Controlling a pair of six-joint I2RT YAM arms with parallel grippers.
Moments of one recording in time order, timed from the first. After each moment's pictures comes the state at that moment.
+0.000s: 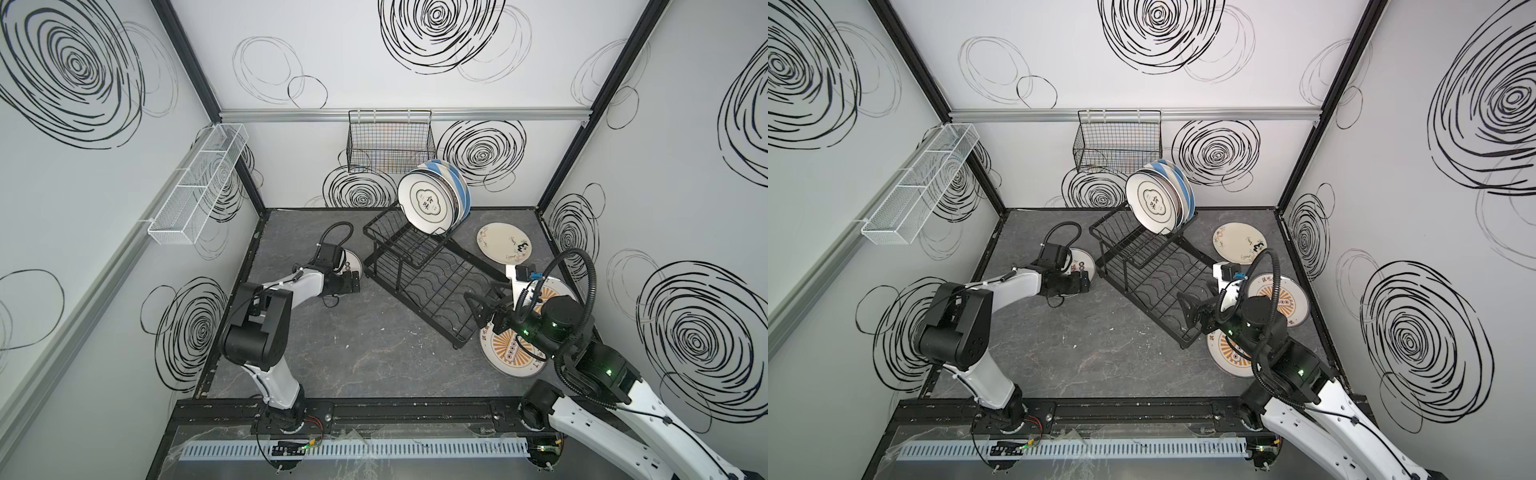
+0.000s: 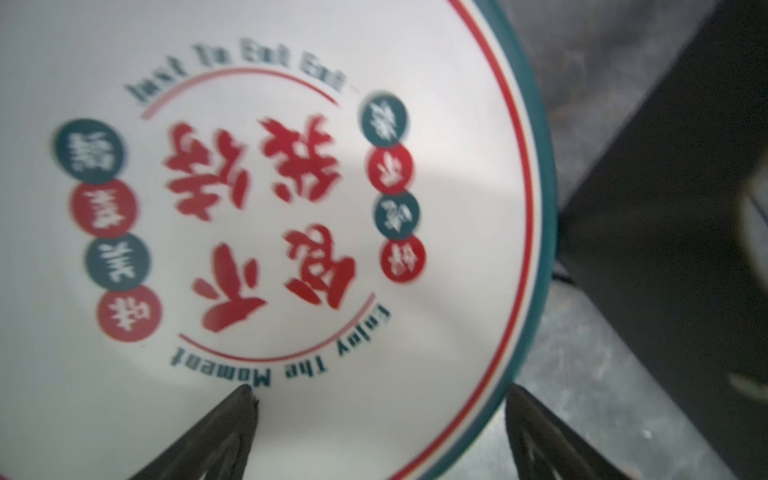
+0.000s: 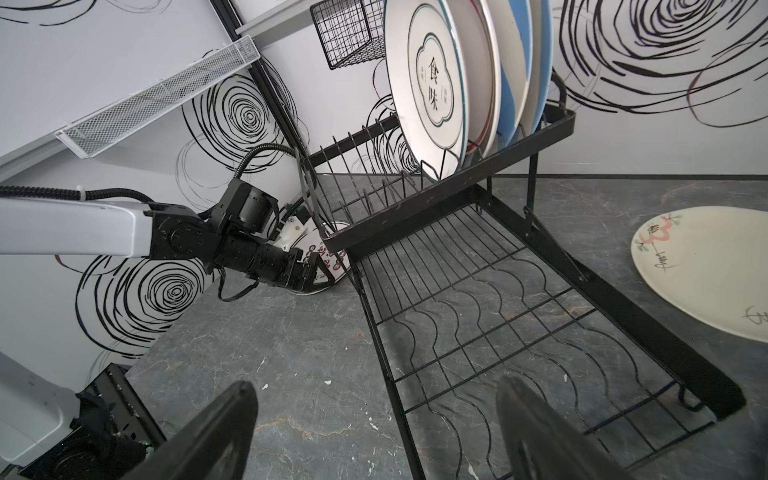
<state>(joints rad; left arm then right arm) -0.22 1.69 0.91 -0.30 0.09 -0.34 0.71 0.54 0.76 -0.48 0.07 0.39</state>
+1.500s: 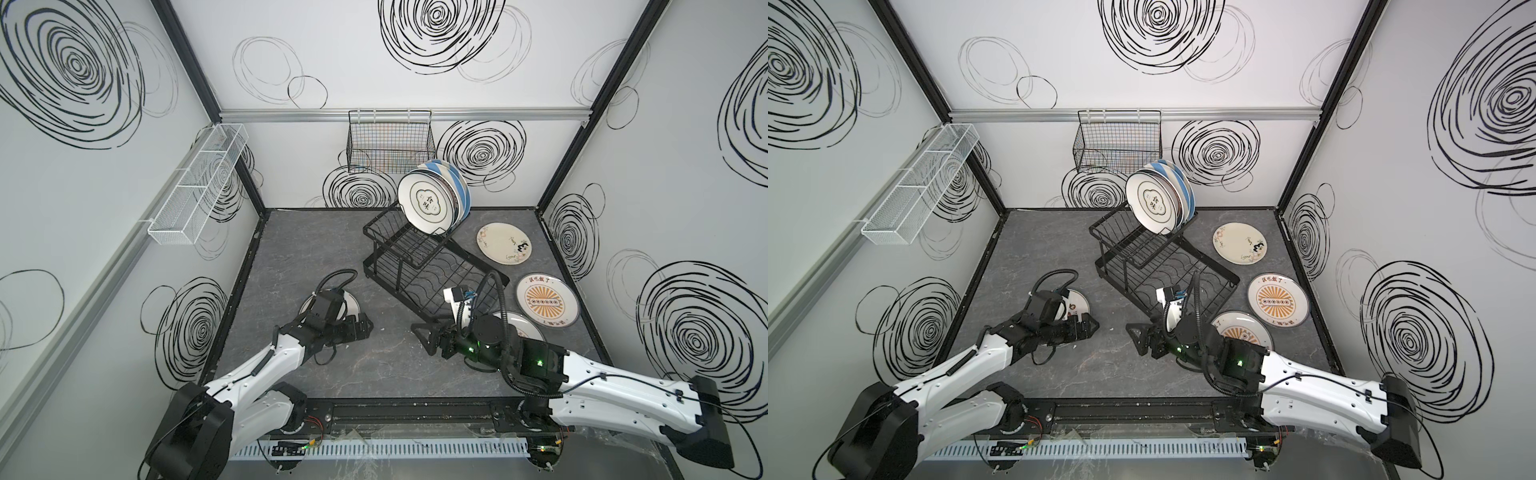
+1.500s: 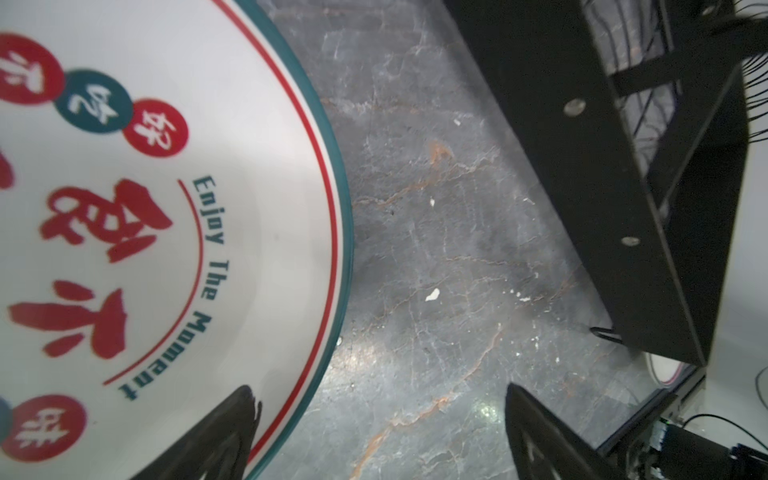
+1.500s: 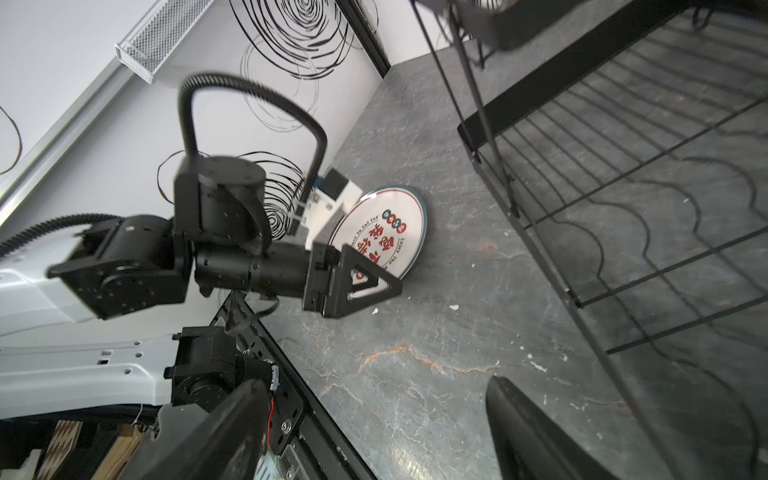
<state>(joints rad) -0.39 1.04 0.49 -0.37 0.27 -0.63 1.19 0.85 0.56 -0.09 0.22 0.80</state>
